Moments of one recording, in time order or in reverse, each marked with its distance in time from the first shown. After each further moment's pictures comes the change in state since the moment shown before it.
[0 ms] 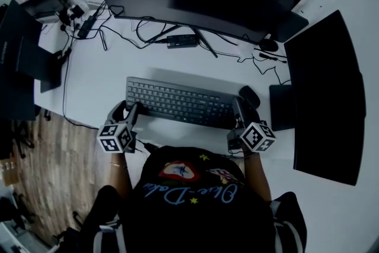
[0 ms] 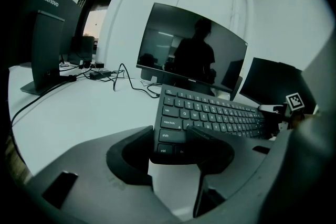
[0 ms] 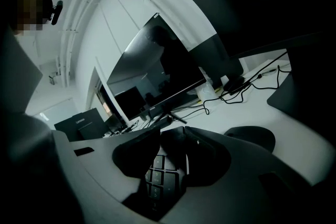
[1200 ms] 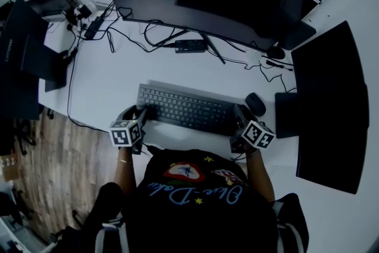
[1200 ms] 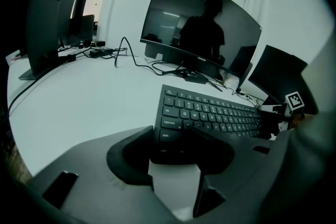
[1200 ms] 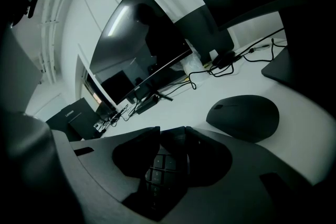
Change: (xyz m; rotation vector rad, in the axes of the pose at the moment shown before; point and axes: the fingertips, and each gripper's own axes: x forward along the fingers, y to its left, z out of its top) left arm 0.030 0.015 -0.044 -0.050 0.214 0.031; right arm 0.027 -0.039 -0.053 0.056 0.199 -0.100
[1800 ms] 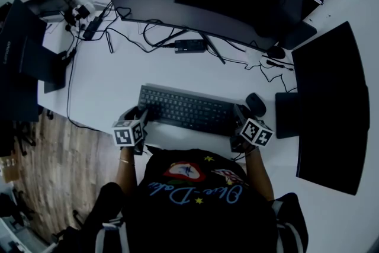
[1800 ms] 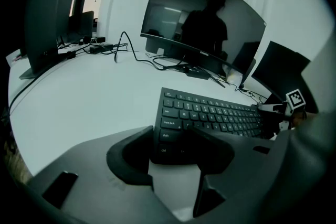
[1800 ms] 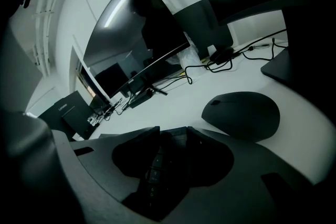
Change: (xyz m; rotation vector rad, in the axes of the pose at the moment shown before) left arm 0.006 -0.004 -0.003 -0.020 0.044 0.020; right arm 0.009 -0.008 -0.006 -0.036 0.061 -0.067
